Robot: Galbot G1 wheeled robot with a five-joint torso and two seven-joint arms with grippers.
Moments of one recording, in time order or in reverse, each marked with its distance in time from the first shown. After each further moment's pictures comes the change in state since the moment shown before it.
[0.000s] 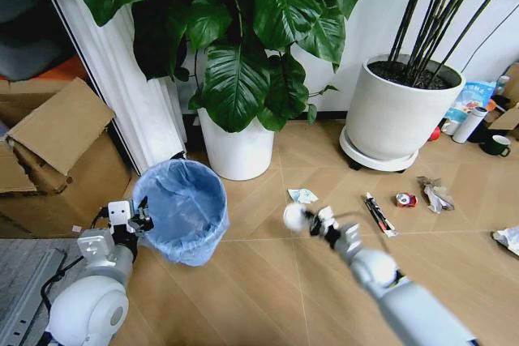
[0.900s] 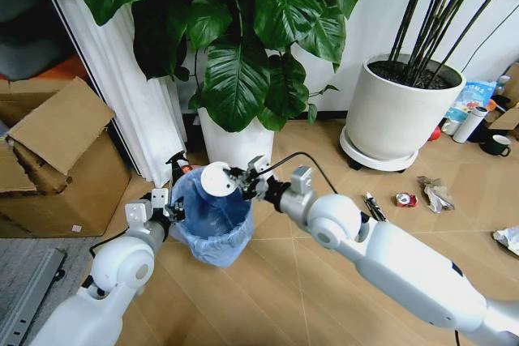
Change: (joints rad) left arm -0.280 0.093 0.202 0.157 -0.242 0.125 -0.072; right arm 0.483 0.044 -0.534 0.129 0.268 -0.181 0.152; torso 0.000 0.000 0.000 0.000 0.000
